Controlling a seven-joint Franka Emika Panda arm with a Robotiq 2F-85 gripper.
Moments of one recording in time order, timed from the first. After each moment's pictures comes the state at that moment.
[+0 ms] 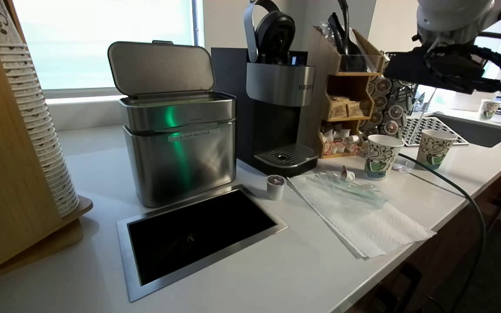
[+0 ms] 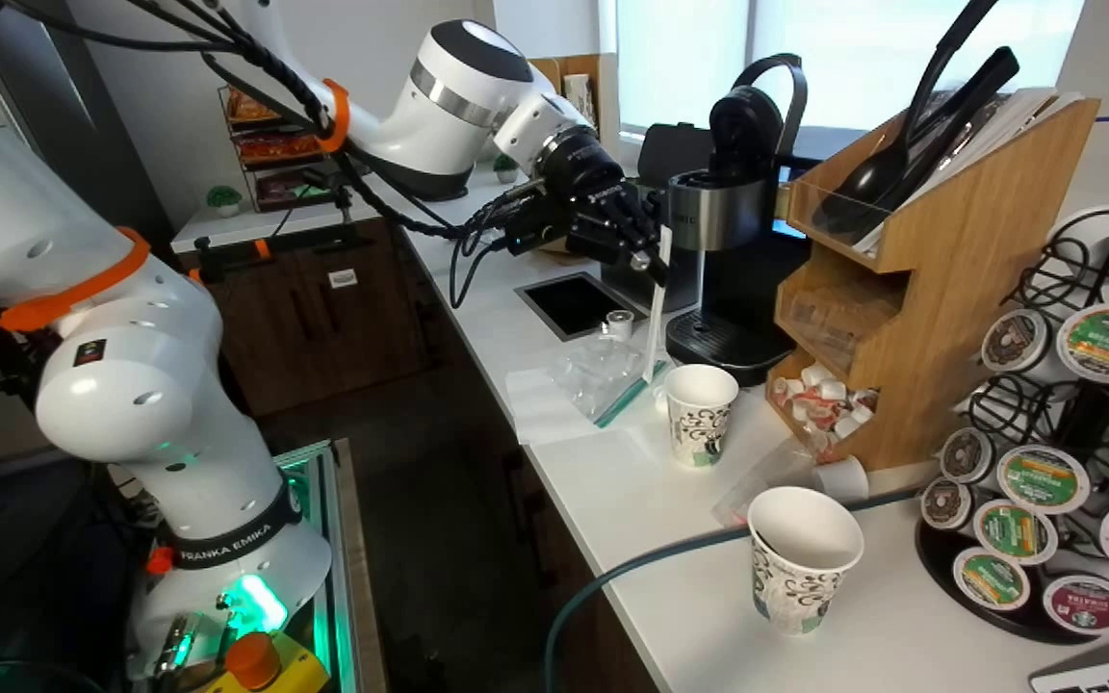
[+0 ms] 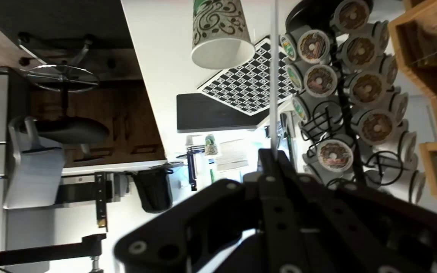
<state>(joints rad) 0.02 -0.34 0.05 -2.44 -1.16 1.94 2.14</state>
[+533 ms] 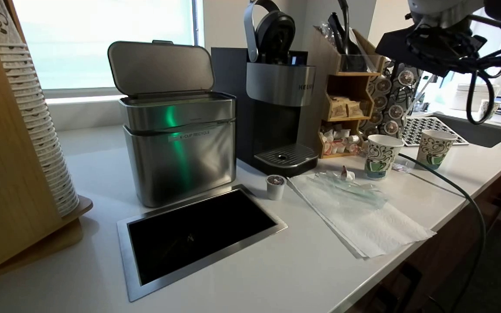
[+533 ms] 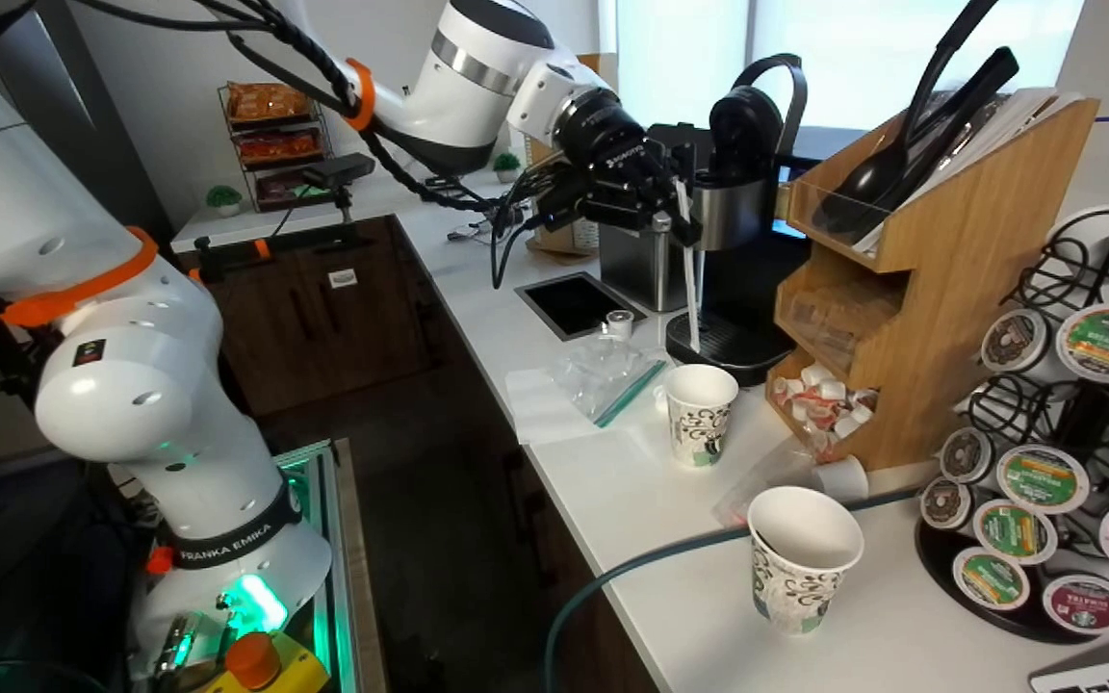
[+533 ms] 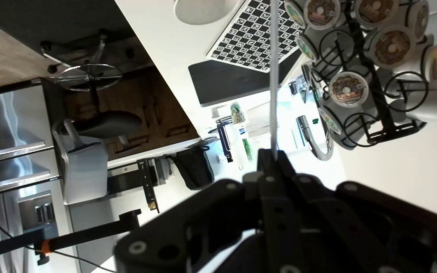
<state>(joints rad) 0.02 -0.27 0.06 -2.31 -1.19 1.81 2.31</state>
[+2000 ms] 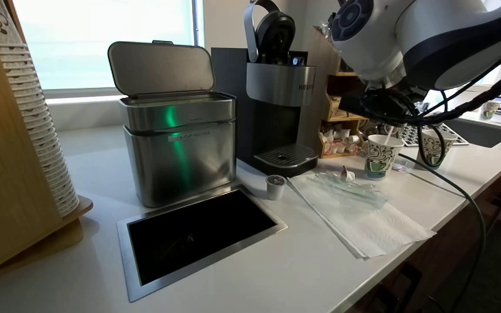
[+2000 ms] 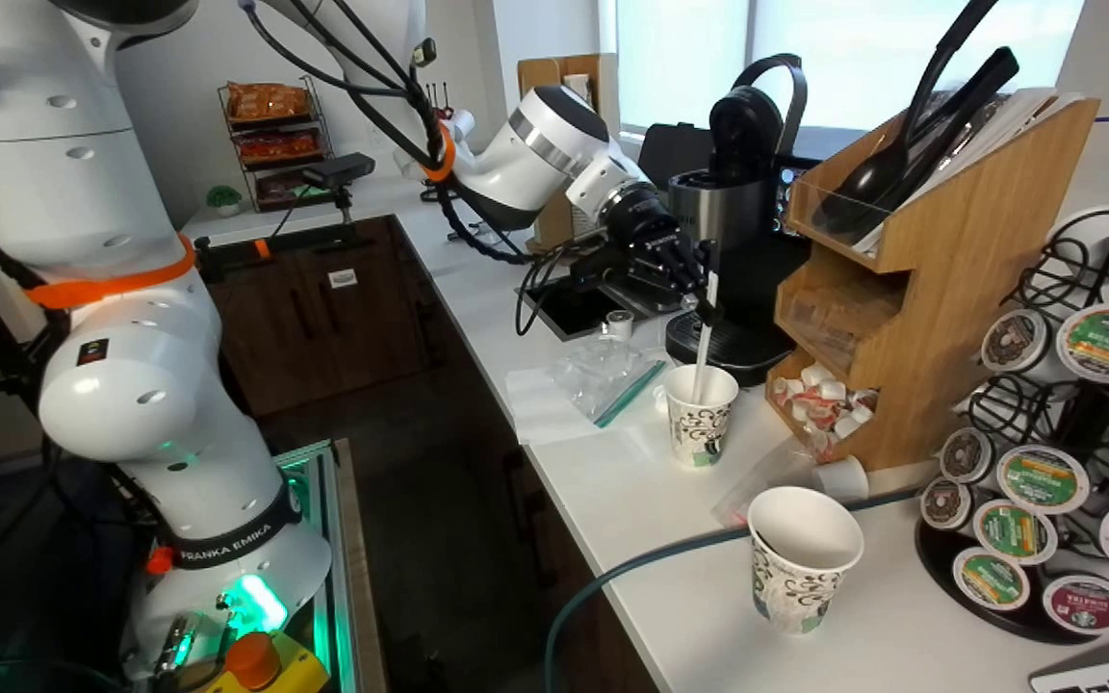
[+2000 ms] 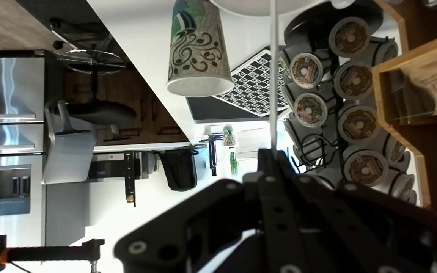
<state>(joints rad) 0.04 0.05 0.07 -2.19 -1.20 1.80 2.30</state>
